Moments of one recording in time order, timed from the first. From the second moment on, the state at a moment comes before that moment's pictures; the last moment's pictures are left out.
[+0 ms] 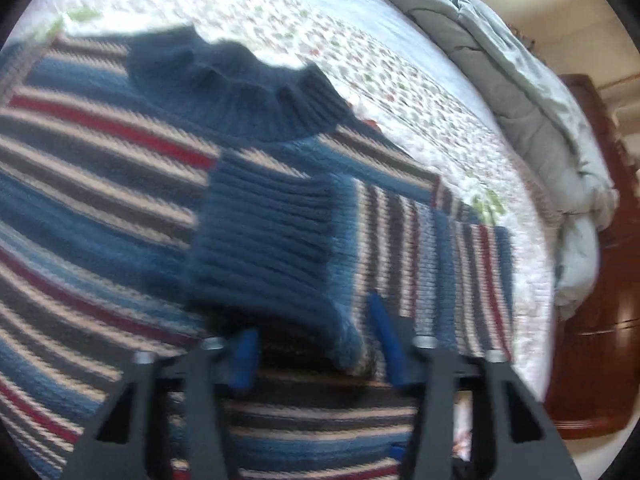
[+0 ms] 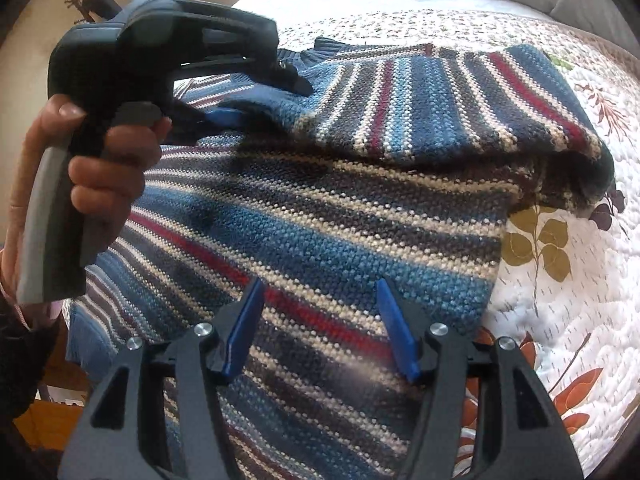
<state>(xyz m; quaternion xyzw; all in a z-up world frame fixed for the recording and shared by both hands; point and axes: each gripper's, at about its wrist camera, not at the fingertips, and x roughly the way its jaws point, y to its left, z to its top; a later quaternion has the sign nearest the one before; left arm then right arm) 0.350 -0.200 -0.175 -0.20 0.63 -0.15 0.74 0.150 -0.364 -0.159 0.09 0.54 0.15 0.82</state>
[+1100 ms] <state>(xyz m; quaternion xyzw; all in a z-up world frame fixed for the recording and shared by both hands) 0.391 -0.045 -0.181 -0.17 0.55 -0.04 0.82 0.206 -0.425 -0.126 0.13 0.55 0.05 0.82</state>
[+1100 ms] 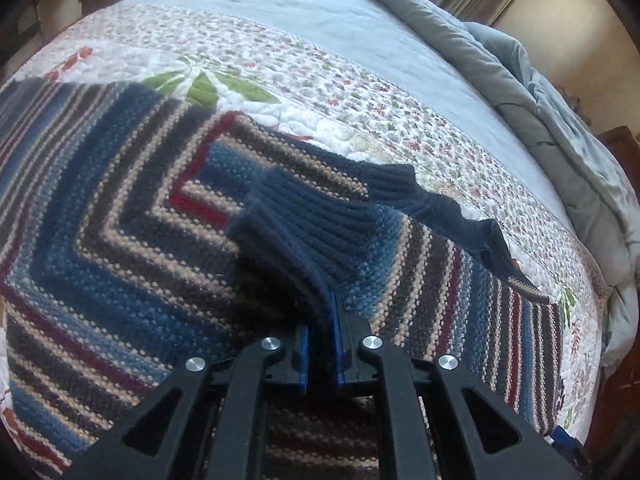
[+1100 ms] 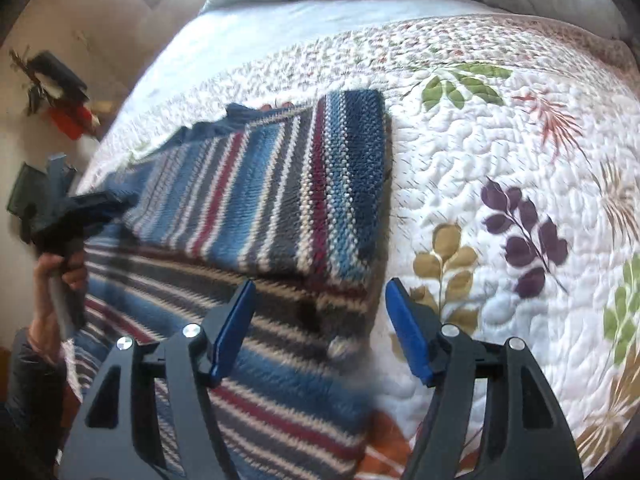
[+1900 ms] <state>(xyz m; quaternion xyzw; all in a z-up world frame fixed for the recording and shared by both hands) 0.391 -0.052 -0.171 -0.12 0.55 -0.03 0.83 0.210 -0.429 -0.153 0.09 0.58 -0.05 0.81</state>
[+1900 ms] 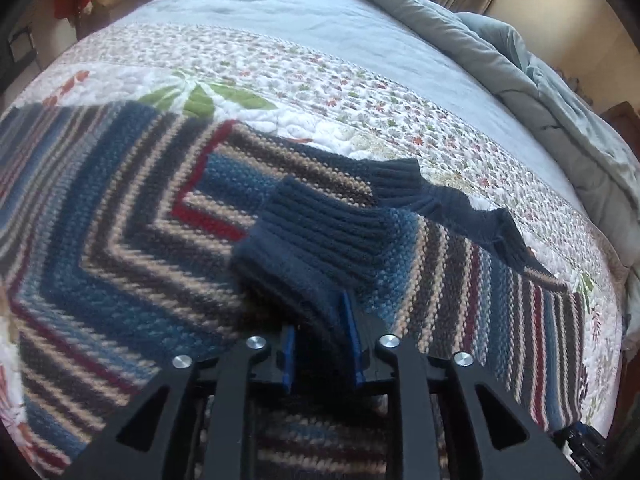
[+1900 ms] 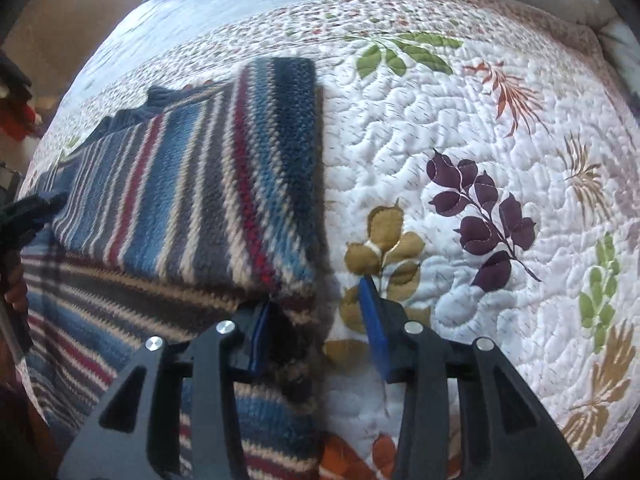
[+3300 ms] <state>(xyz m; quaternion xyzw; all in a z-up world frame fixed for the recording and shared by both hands) 0.332 0.198 -0.142 -0.10 0.58 0.09 0.80 0.196 -0.258 -0.144 0.05 0.63 0.07 0.78</state>
